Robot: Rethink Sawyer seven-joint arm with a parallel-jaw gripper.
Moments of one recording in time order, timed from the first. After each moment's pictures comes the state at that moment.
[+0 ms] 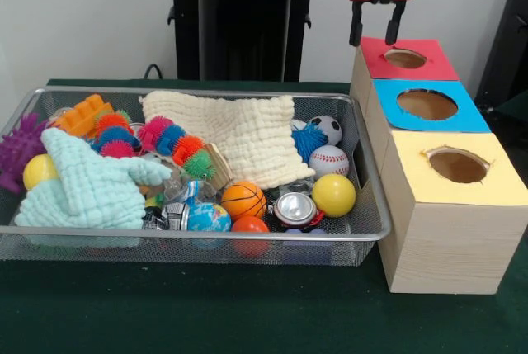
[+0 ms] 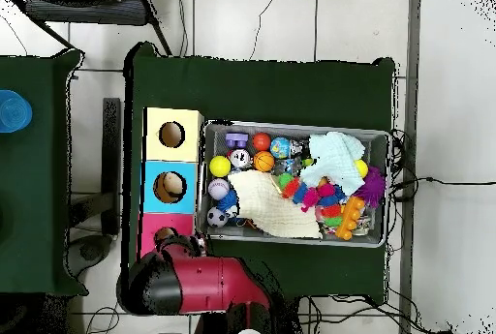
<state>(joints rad) 0.02 -0.91 -0.02 2.14 -0.01 0.28 1.57</state>
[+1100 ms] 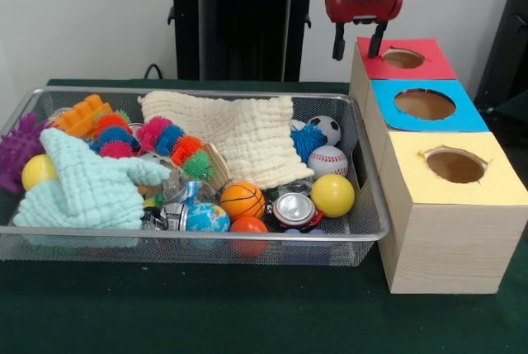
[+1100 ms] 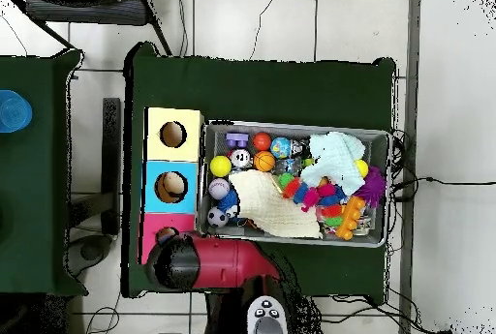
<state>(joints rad) -0.05 -0.80 0.00 2.07 0.00 0.43 1.57</state>
